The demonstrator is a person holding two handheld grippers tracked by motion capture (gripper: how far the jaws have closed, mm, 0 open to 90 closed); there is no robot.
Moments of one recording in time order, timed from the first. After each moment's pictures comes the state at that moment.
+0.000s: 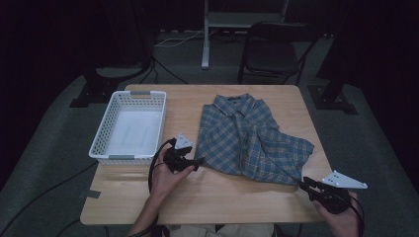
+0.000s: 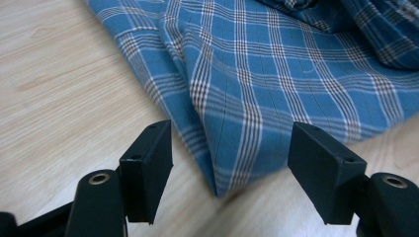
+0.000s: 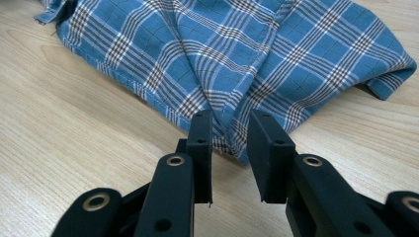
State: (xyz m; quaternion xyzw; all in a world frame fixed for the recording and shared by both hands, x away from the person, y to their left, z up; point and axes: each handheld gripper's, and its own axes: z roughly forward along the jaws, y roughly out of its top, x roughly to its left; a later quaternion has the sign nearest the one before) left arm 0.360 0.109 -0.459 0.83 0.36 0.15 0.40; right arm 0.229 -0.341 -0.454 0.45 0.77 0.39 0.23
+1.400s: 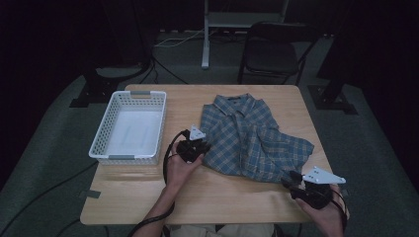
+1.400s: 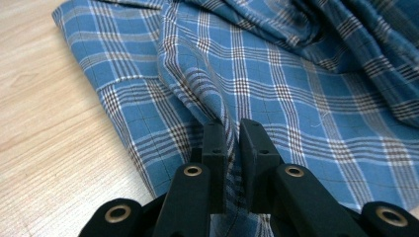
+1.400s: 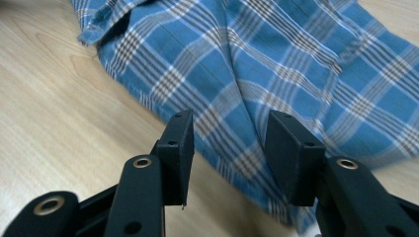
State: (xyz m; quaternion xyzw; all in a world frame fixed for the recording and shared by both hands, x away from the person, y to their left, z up) left arm 0.378 0.076 -0.449 0.83 0.35 0.17 0.41; right arm 0.245 -0.298 -0.453 0.40 0.80 0.39 0.23
